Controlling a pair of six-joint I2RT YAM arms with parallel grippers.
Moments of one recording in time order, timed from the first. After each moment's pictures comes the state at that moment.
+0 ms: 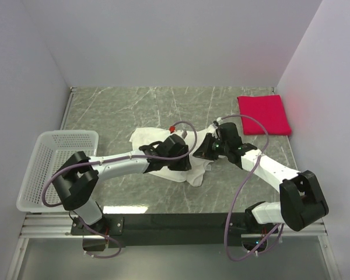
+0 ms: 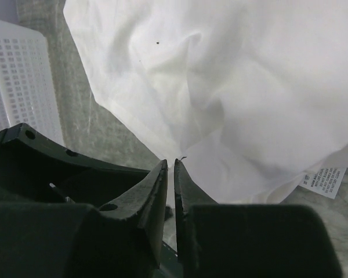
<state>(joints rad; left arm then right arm) -0.96 1.61 1.02 -0.21 -0.03 -0.81 0.43 1.32 0.71 -0.13 -0.38 0.75</state>
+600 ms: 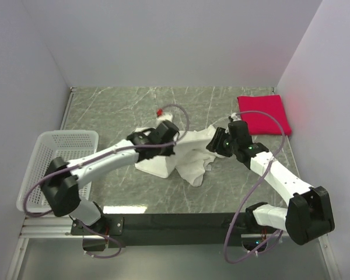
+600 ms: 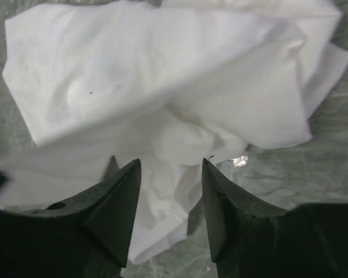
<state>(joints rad) -0.91 1.54 1.18 -0.52 -0.29 -0.70 0.35 1.19 0.74 -0.30 -0.12 0.62</state>
